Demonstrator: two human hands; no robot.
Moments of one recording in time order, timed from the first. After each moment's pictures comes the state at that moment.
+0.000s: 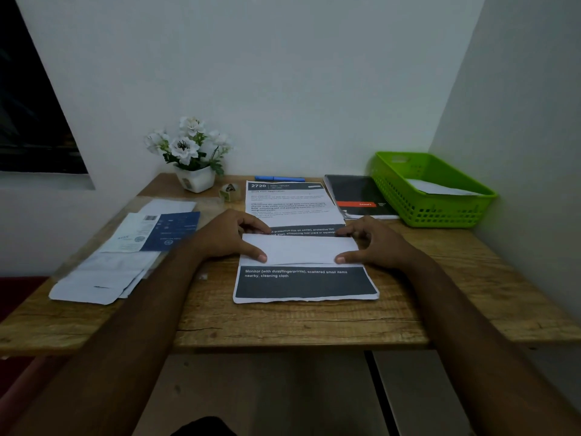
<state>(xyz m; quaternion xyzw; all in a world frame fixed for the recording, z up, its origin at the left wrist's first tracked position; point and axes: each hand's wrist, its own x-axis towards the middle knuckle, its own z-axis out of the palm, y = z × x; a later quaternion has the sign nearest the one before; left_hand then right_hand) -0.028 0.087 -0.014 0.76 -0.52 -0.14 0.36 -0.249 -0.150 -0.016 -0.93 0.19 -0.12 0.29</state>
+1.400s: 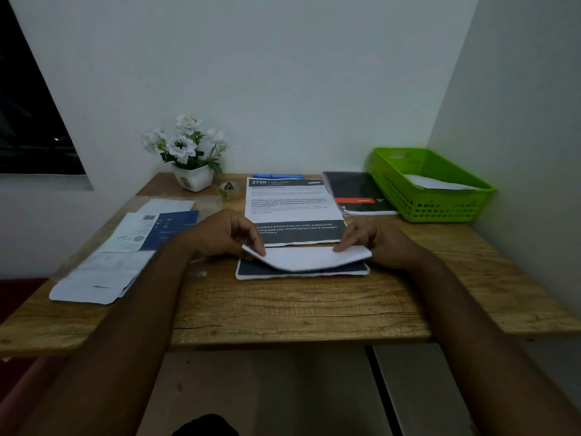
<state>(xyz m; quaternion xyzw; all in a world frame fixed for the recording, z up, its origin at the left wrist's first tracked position) -0.032 0.104 -0.003 0.68 -0.57 -0.27 0.37 -0.260 -0.147 -0.014 -0.93 -0.01 -0.16 0.33</state>
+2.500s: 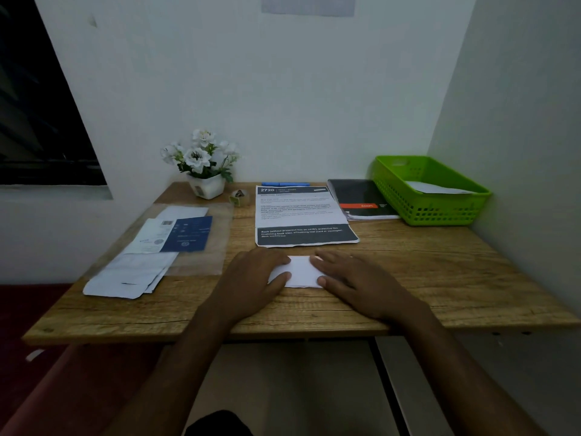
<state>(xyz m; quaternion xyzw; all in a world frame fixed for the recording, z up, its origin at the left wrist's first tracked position) -0.126 0.125 -0.042 0.80 -0.53 0.09 0.26 -0.281 -0.059 -0.031 -0.99 0.08 -0.07 0.10</state>
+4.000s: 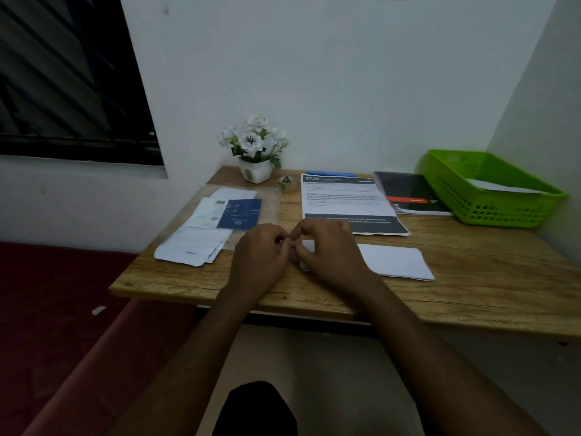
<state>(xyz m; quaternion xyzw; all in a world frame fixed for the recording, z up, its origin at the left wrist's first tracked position) -0.120 0.171 -0.029 0.83 -0.36 0.18 0.39 -0.192 0.042 -0.017 -0.94 0.05 -0.27 0.21</state>
